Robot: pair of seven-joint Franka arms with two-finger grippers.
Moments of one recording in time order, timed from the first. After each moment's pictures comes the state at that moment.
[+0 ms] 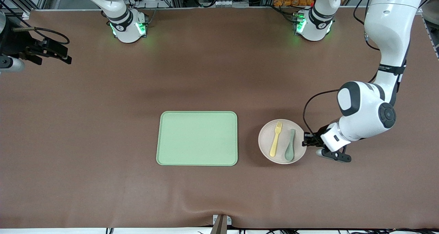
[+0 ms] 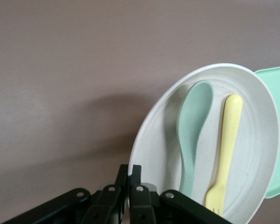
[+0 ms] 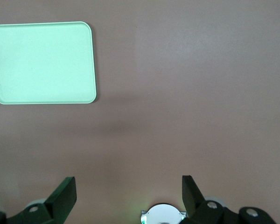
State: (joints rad) left arm -0.02 0.54 -0.21 -1.67 -0.30 2.31 0.17; right arm -0.01 -0.01 0.06 -1.47 0.08 1.34 0.09
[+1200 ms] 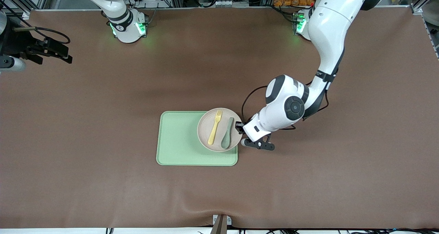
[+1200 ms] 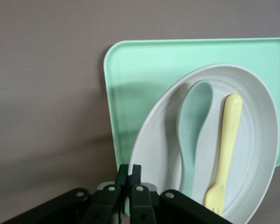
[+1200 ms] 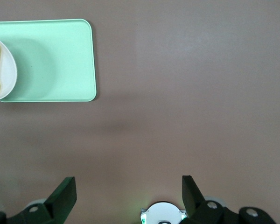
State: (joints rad) left arm -0.39 0.73 -0.21 -1.47 -0.30 2.34 -0.22; right arm -0.01 -0.01 0.06 -1.47 0.08 1.34 0.09
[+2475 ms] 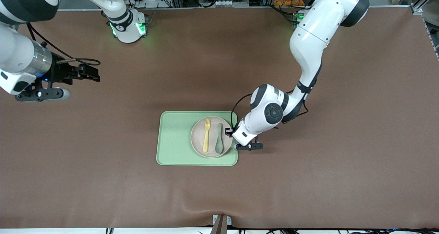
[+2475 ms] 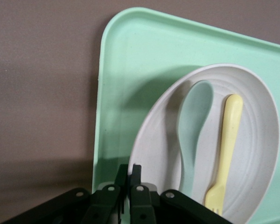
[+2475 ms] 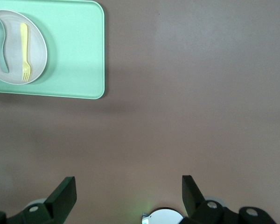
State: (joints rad) left arm -0.45 0.89 -0.20 -1.41 -0.30 2.48 -0.43; right arm 0.08 0.14 0.07 -1.48 0.08 1.41 0.09
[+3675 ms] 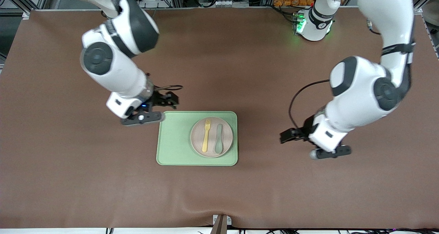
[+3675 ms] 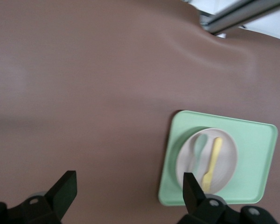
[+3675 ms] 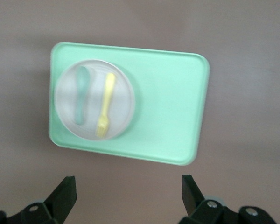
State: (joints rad) left arm -0.14 0.47 -0.19 -1.36 -0.18 1.97 -0.41; right arm 0.43 0.38 0.08 -1.47 0.10 1.91 0.37
